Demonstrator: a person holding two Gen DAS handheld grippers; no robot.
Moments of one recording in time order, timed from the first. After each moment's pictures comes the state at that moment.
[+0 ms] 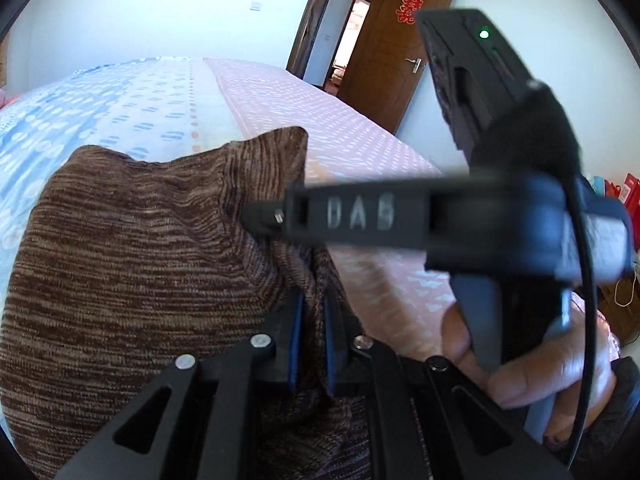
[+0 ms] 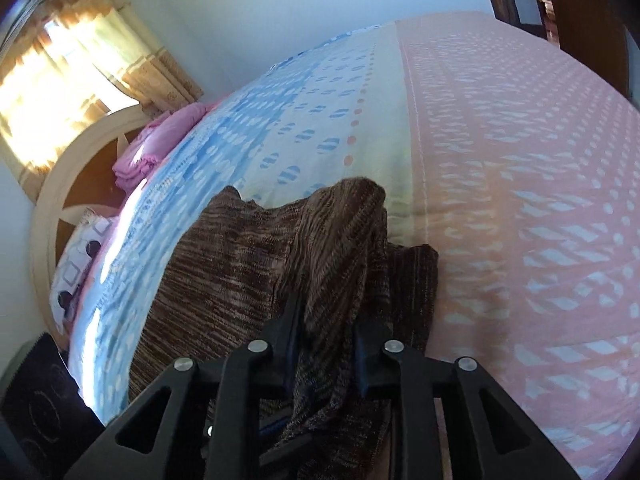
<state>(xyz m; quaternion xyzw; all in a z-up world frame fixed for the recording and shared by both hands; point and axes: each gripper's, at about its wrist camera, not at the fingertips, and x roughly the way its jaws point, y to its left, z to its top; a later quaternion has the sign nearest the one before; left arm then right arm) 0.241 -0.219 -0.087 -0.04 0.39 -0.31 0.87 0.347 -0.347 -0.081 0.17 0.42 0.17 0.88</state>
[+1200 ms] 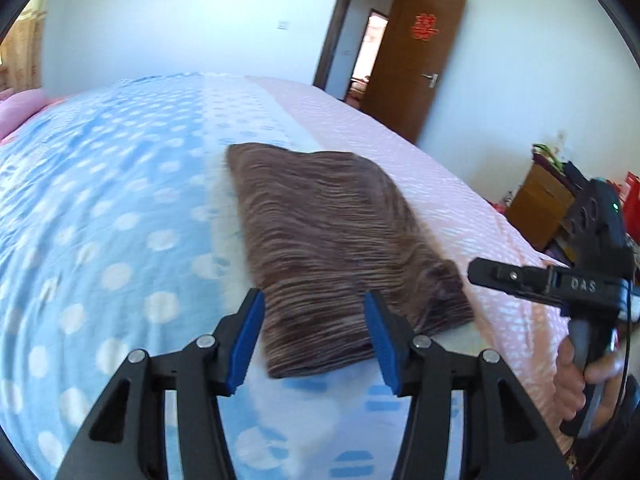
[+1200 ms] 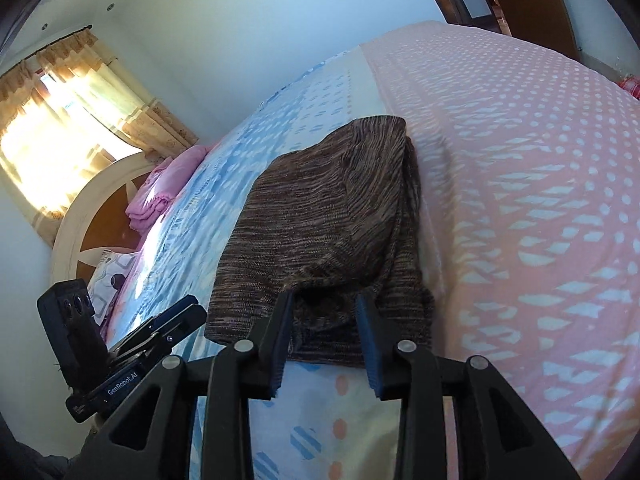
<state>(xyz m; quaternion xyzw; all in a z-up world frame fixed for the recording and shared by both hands) 0.180 -0.086 -0.071 -0.04 0.37 -0.26 0.89 0.165 -0.305 -0.065 0.24 0.37 0.11 0.89</state>
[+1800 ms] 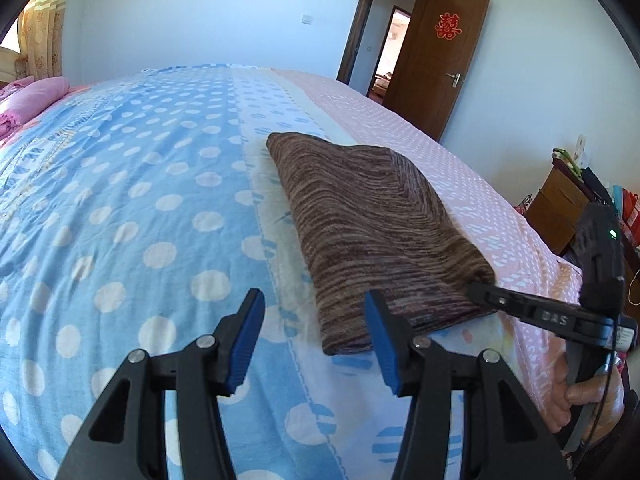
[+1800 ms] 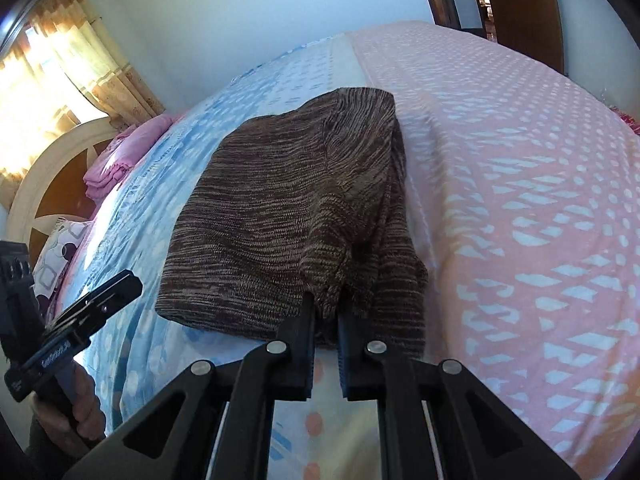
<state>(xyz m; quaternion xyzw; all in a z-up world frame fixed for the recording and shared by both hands) 0.176 -0.044 -0.077 -0.04 0.38 -0.23 0.89 0.168 -0.293 -0.088 0.16 0.40 0.05 0.90</state>
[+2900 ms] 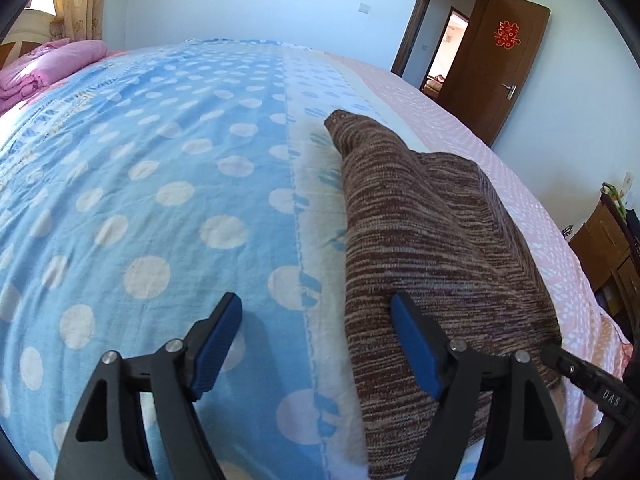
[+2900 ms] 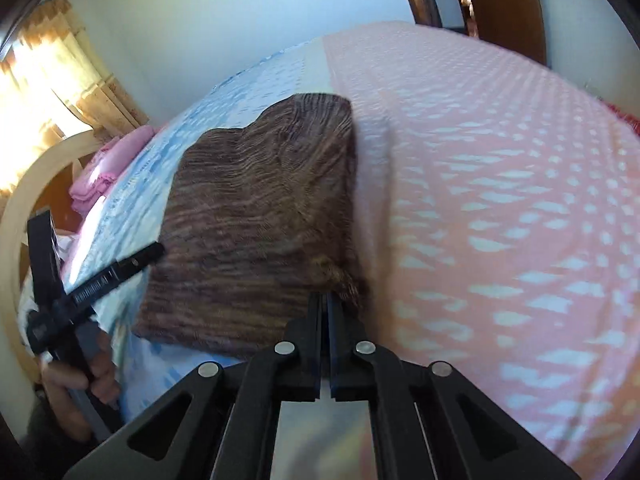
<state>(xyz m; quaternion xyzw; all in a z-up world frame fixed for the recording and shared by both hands) 0.241 -0.058 -0.108 -0.07 0.42 -0.15 0.89 0.171 -0.320 -0.091 0.16 0.40 0.01 0.90</state>
